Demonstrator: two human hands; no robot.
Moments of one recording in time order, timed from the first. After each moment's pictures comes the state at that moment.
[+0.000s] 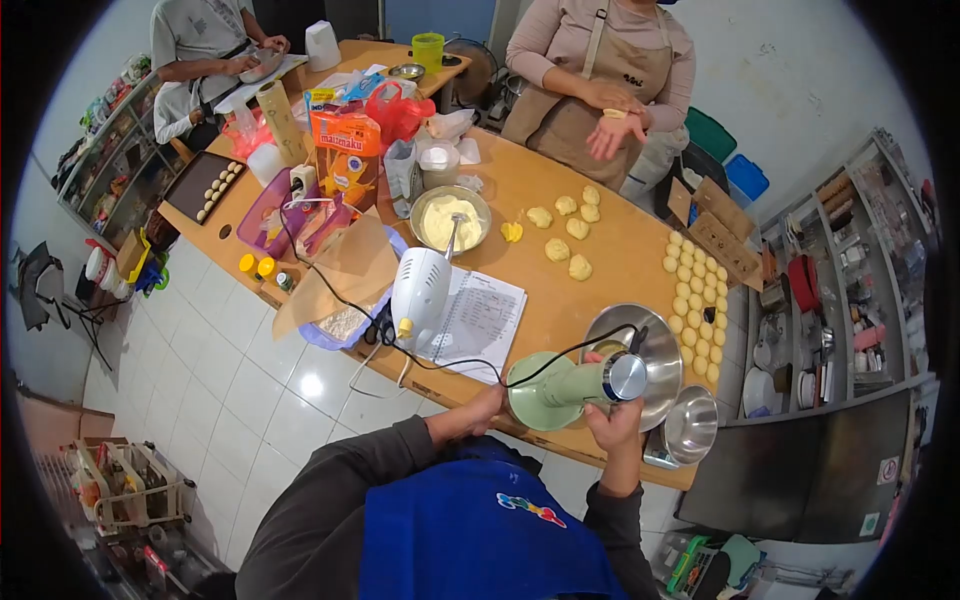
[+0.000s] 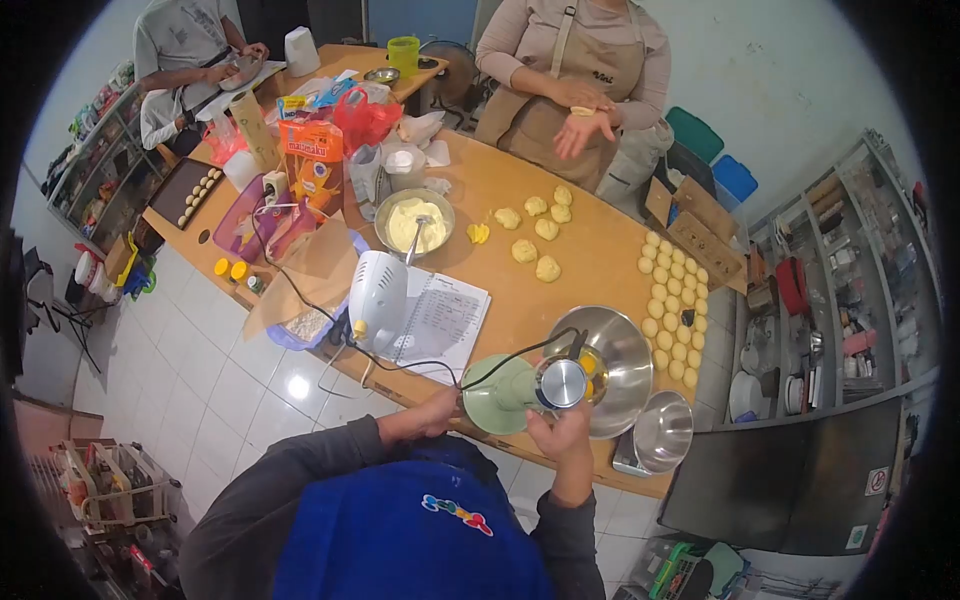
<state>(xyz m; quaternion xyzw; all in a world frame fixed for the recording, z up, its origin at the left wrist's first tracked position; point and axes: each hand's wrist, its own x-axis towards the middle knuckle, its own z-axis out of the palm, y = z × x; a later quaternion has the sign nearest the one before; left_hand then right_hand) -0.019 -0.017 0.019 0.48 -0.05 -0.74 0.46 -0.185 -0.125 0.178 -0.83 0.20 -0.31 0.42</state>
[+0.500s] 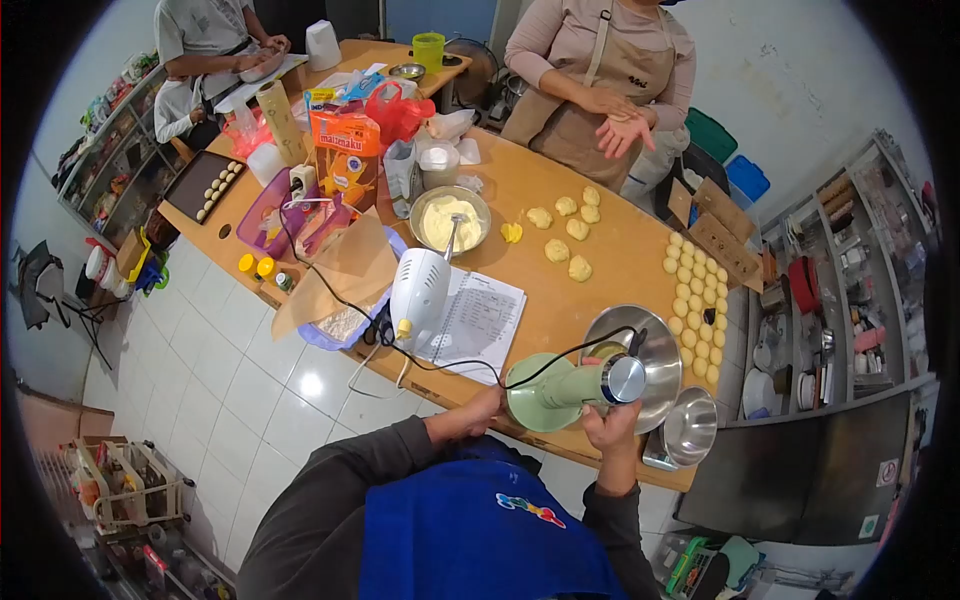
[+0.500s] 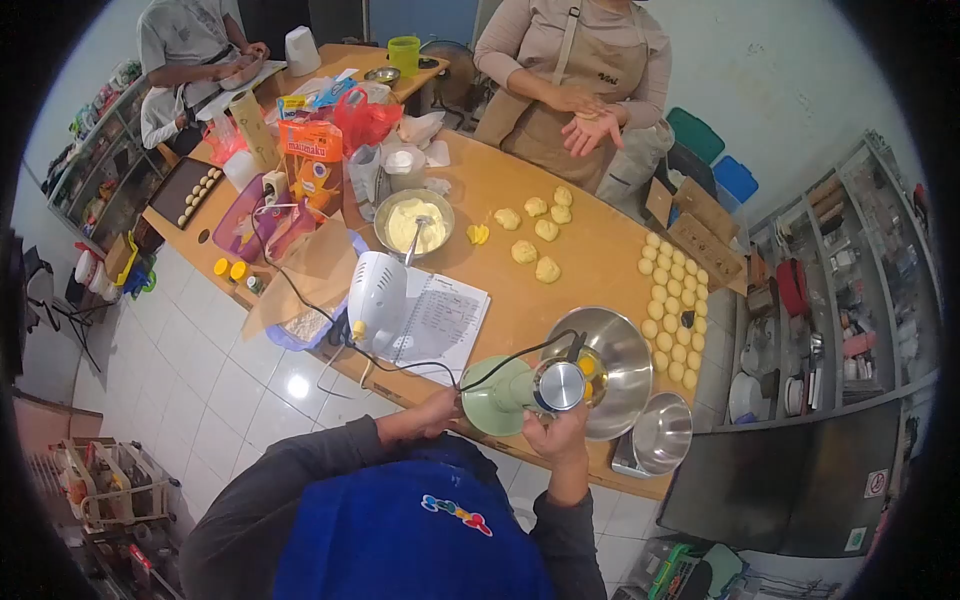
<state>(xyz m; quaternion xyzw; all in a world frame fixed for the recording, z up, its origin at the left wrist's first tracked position) -0.016 -0.014 0.049 0.48 -0.08 -0.74 0.46 -0.173 -0.123 0.184 -0.85 0.18 -0.38 0.33</state>
